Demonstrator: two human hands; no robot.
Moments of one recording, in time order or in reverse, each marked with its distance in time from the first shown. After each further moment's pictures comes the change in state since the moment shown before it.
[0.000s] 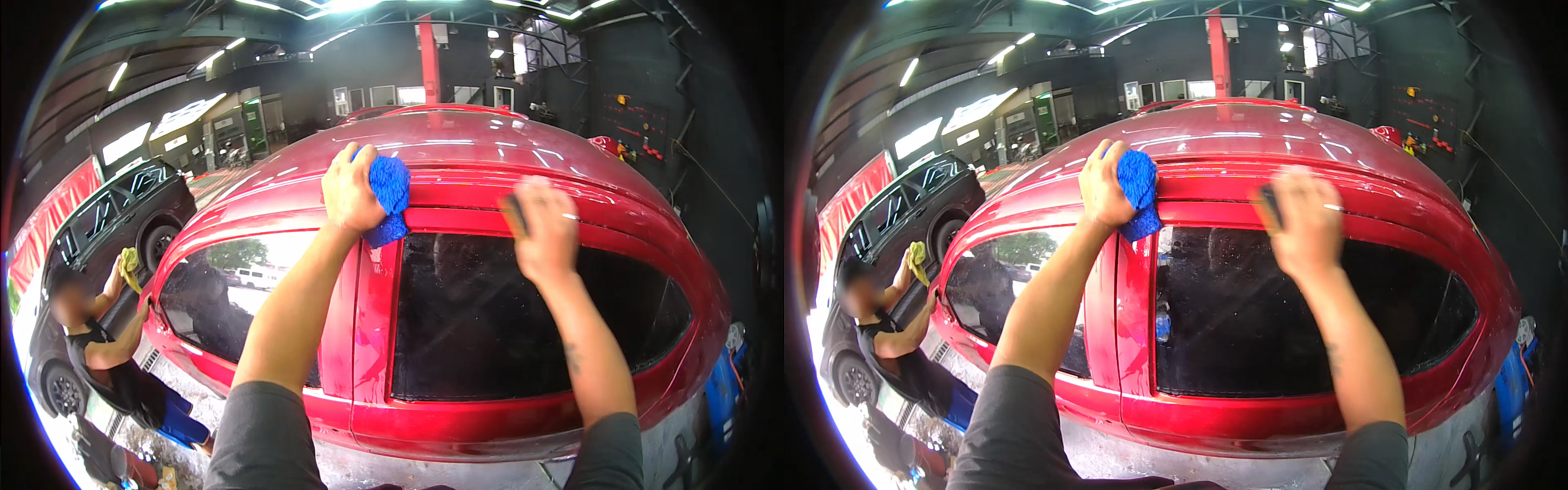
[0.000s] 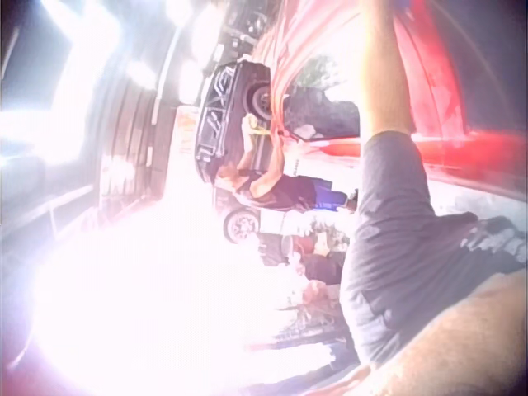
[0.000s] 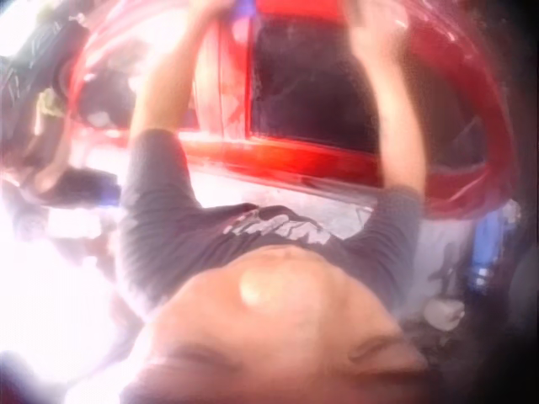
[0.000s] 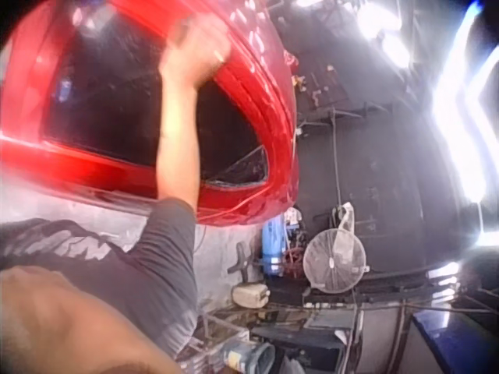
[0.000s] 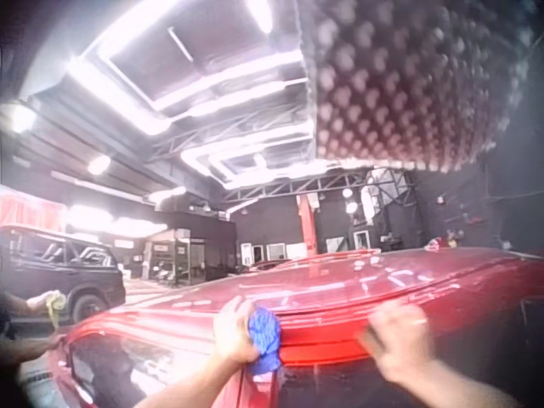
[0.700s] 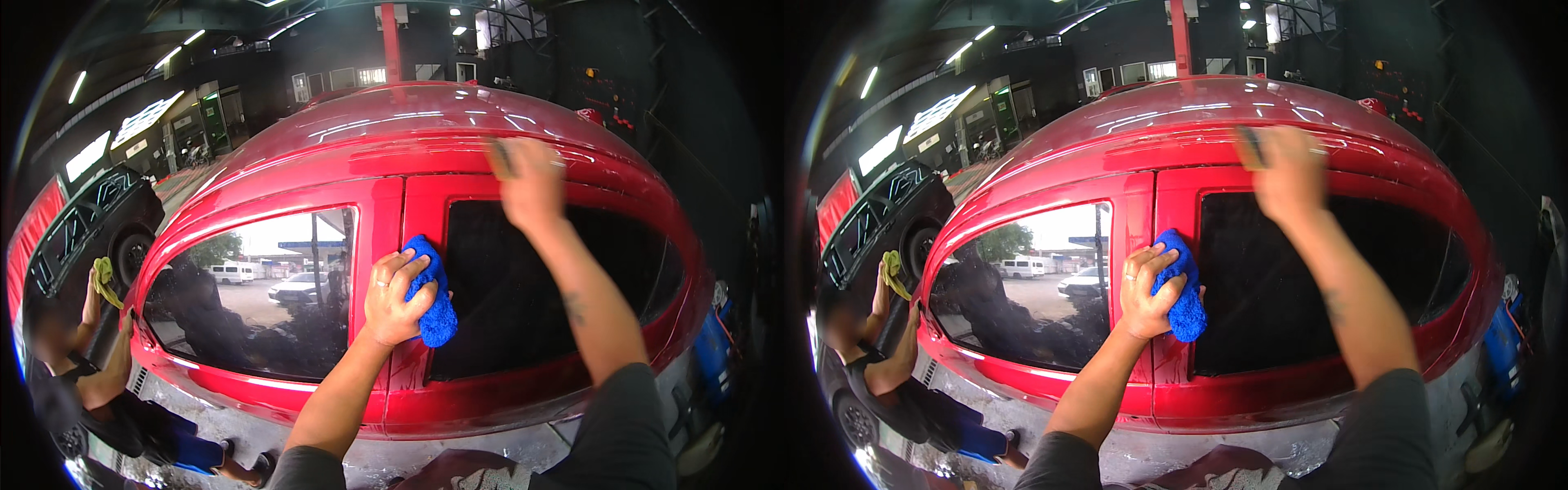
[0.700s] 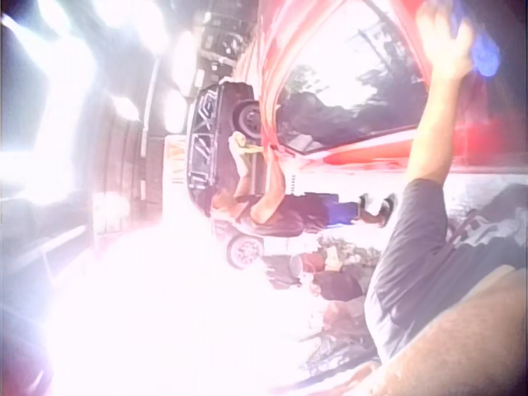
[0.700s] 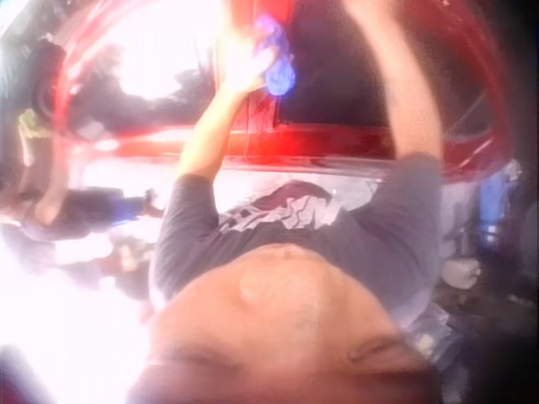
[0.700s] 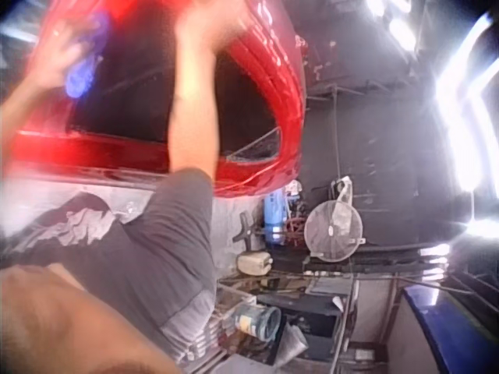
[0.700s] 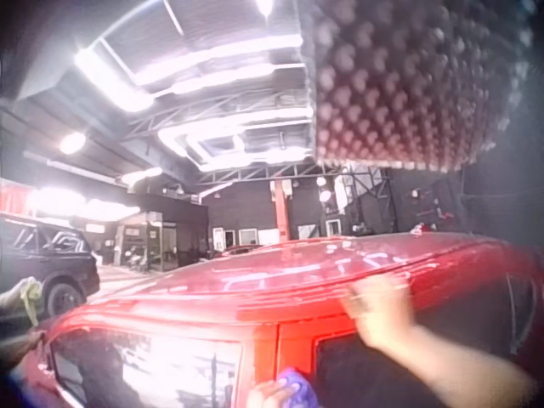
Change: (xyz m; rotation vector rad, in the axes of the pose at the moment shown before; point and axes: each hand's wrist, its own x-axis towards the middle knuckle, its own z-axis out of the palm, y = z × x) left_hand -0.202 -0.002 -0.012 -0.333 0.163 0.382; right_hand 0.041 -0.074 0.050 -0.076 -0.022 0.033
